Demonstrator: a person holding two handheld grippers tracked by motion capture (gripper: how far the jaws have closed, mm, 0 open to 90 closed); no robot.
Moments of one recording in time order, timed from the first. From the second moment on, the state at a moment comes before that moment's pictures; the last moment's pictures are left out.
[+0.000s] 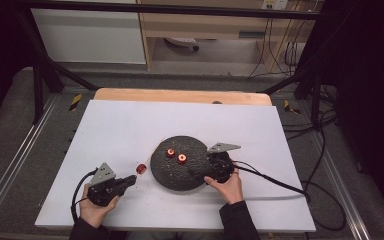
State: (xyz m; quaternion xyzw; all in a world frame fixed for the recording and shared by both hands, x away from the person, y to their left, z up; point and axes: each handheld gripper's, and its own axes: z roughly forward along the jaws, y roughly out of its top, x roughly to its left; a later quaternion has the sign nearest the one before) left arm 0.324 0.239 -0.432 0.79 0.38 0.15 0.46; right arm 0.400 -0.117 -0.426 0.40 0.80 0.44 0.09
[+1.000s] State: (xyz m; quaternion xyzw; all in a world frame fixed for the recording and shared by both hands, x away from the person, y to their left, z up) left arm 0.323 0.244 -0.434 0.79 0.37 0.15 0.46; right arm 0.463 -0.050 -0.407 0.33 0.90 0.28 0.05
